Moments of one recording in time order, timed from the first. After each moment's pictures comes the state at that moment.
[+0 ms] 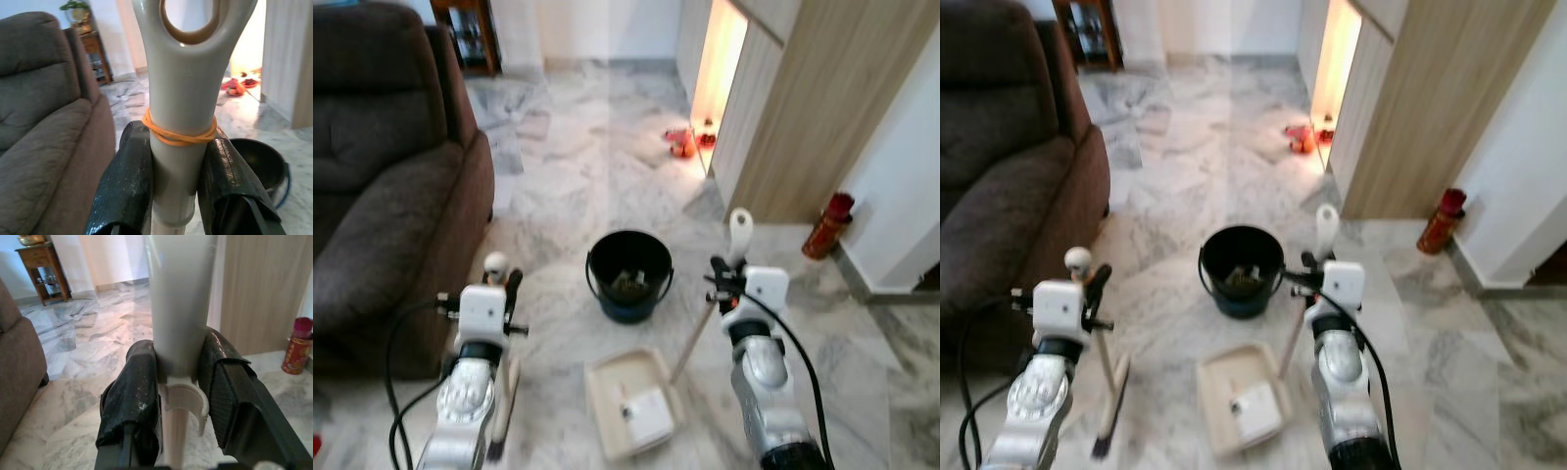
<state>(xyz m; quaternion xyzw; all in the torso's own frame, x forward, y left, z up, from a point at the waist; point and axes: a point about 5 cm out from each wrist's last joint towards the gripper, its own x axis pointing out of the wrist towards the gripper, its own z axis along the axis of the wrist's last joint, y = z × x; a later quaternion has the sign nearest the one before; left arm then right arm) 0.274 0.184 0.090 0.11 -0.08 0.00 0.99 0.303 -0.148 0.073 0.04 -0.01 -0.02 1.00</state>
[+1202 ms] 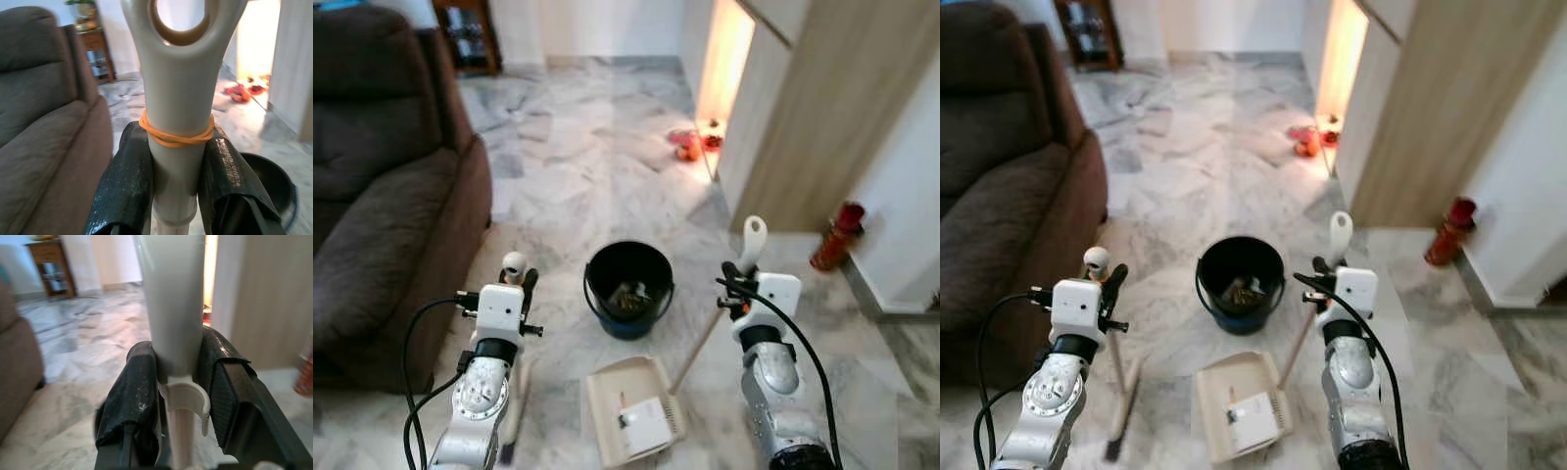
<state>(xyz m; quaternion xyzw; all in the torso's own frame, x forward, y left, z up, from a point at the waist) 0.277 0.176 0.095 0.11 -0.09 0.00 0.99 0.305 -0.154 0.074 0.04 -0.01 -0.02 1.00</state>
